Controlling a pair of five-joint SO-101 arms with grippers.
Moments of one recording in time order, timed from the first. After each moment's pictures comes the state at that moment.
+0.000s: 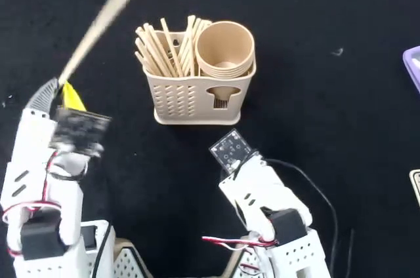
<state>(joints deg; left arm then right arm) -13.2 -88.1 56.0 43.7 -26.6 -19.8 -103.3 95.6 64.3 20.5</state>
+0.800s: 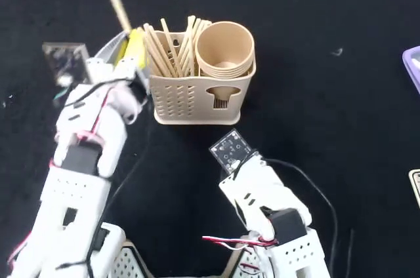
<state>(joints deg) 7.8 -50.4 48.8 10.7 12.9 -19.8 -103.3 95.6 64.3 20.5</state>
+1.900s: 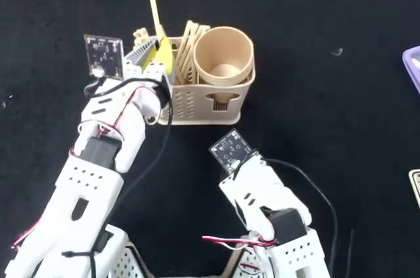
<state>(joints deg) 14.2 -49.2 51.9 10.1 12.8 -19.8 -103.3 95.6 64.3 20.5</state>
